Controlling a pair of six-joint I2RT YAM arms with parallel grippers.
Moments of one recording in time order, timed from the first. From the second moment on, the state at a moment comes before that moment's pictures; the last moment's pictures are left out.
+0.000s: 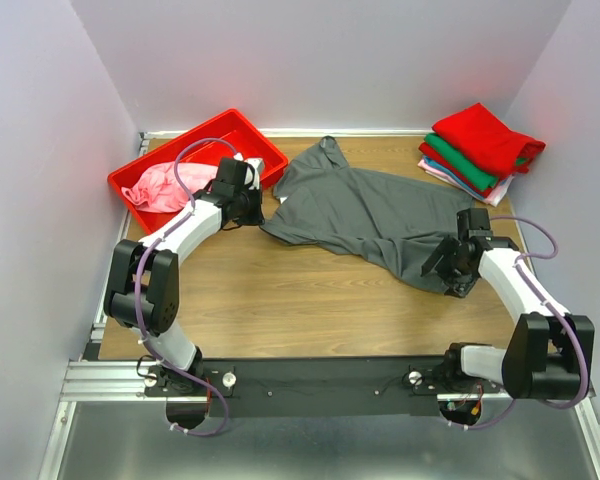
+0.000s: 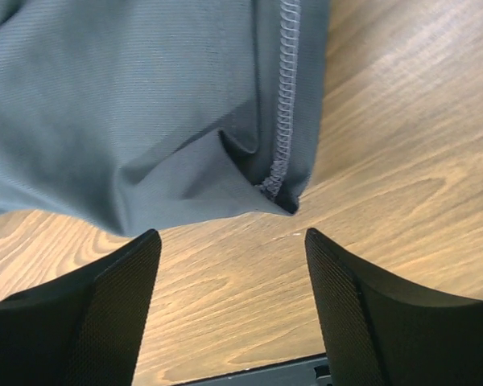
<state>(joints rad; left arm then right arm) -0.30 1.65 1.16 -0.36 0.19 -0.23 -0.05 1.24 0.74 -0.75 0.01 0.66</state>
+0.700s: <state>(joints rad) -0.28 1.65 1.14 -0.36 0.20 -0.23 -0.05 1.33 0.71 -0.72 0.09 0.71</state>
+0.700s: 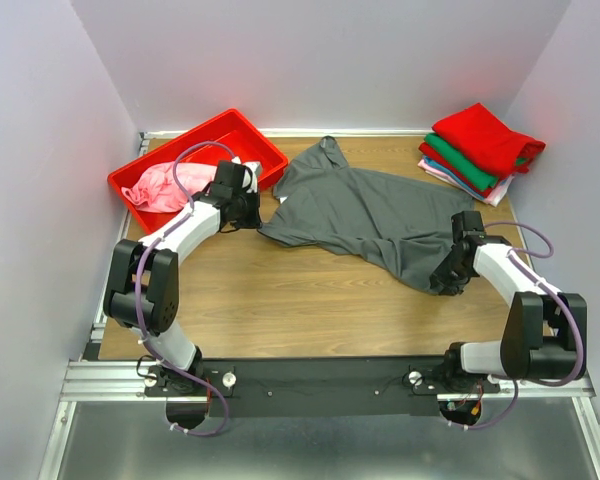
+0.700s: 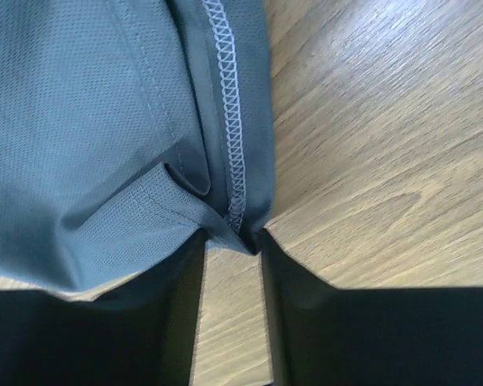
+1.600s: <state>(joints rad) -0.14 1.58 1.20 -0.46 0.26 -0.21 -0.05 1.10 1.02 -0.98 0.08 0.69</state>
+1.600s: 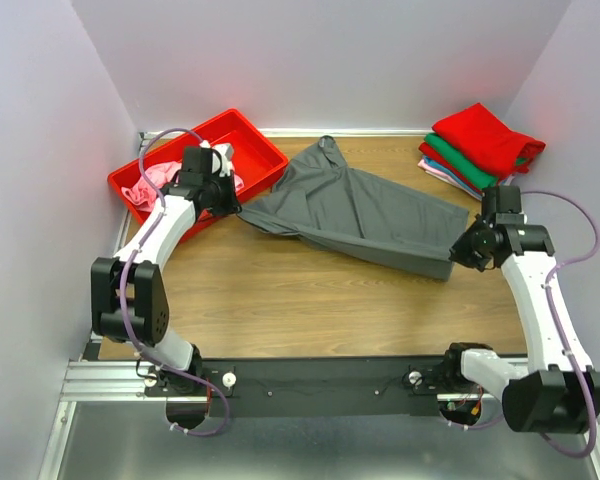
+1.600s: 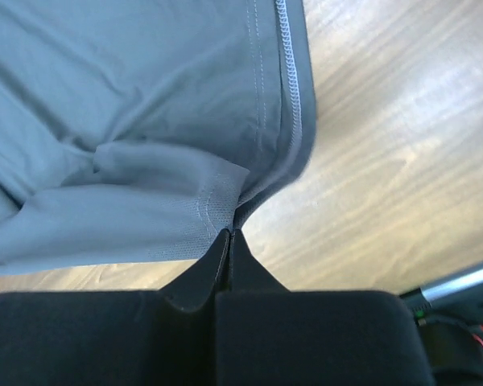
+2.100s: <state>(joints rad) -0.12 1.43 1.49 -0.58 0.36 -0.26 -0.05 1.04 1.47 -1.23 0.11 0.68</state>
